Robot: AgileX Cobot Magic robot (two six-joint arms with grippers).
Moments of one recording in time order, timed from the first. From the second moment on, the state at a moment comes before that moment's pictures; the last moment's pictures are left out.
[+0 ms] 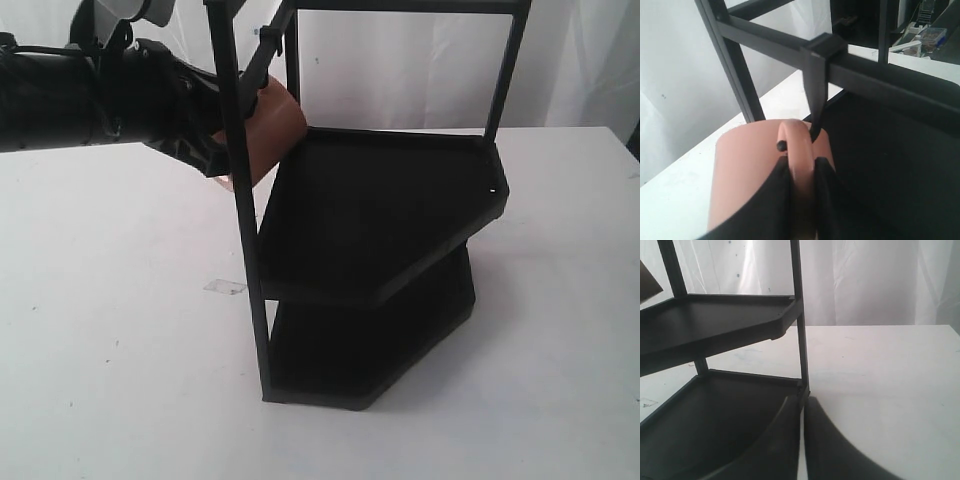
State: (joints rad) left arm -0.30 1.40 -0.97 -1.77 0.40 2.06; right arm 0.23 0.06 -0.01 0.03 0.12 0.06
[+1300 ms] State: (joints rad) left arm -0.30 1.28 -0.90 -1.76 0.12 2.04; right arm 0.23 0.06 -0.01 0.03 0.12 0.07
